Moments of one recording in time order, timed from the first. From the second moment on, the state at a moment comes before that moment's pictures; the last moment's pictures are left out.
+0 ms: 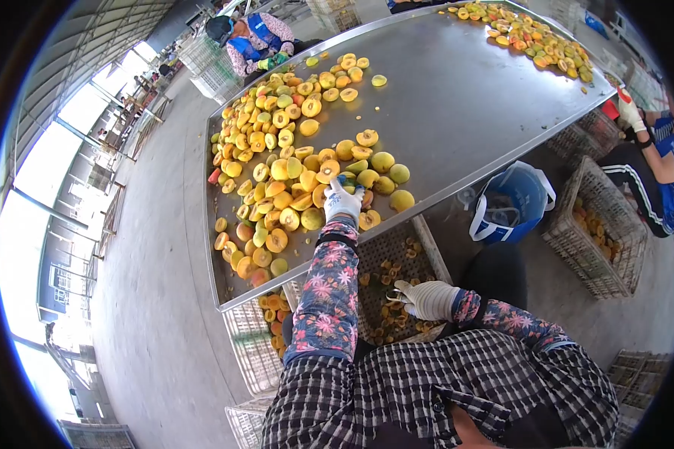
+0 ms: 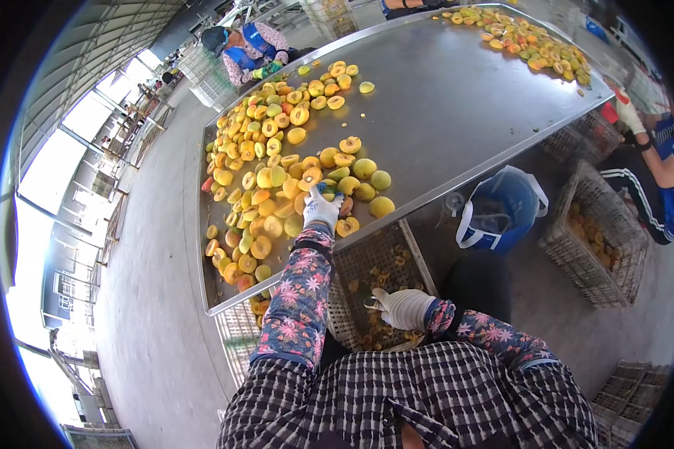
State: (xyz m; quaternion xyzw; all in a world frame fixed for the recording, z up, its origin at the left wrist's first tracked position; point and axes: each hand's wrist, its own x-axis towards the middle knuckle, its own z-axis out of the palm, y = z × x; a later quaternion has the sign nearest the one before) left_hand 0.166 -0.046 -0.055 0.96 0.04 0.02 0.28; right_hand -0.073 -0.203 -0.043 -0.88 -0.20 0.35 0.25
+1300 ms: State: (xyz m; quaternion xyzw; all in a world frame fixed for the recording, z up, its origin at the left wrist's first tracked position) left_hand -0.009 0.060 0.000 0.76 -0.28 0.03 0.58; right_hand -0.040 -0.158 0.016 -0.92 -0.29 -0.01 0.27
